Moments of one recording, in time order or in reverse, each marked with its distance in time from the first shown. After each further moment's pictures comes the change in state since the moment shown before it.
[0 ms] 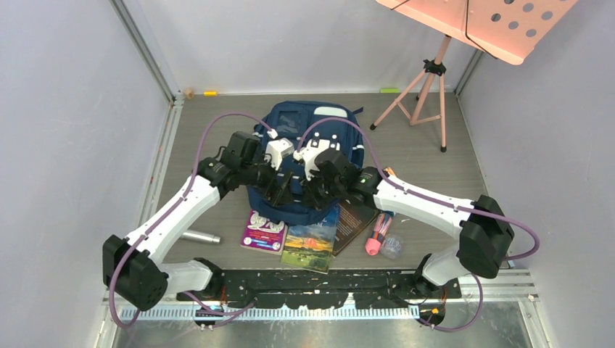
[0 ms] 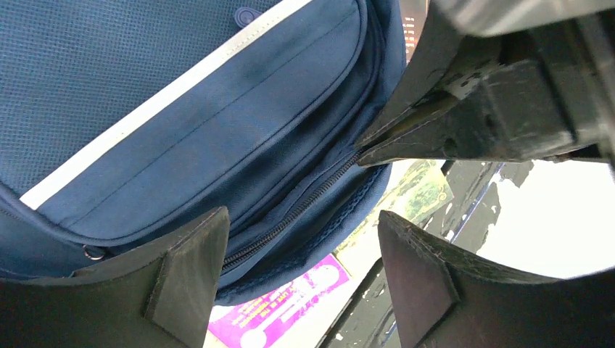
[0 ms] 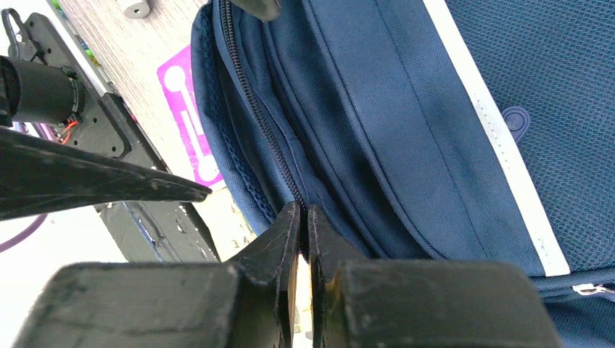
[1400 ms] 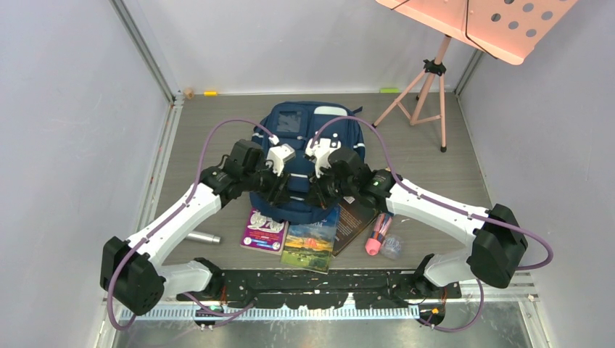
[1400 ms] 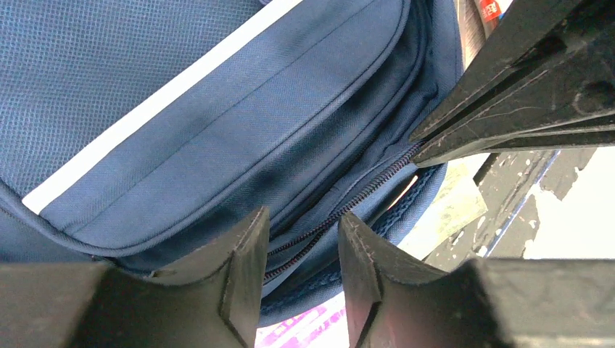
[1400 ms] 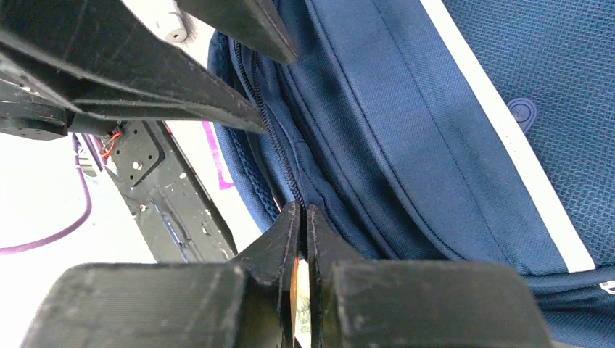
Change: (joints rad) left arm -0.040 -0.026 -0.109 0.124 -0.077 -0.002; right arm -0.045 -0.103 -0.093 0.088 -0.086 0.053
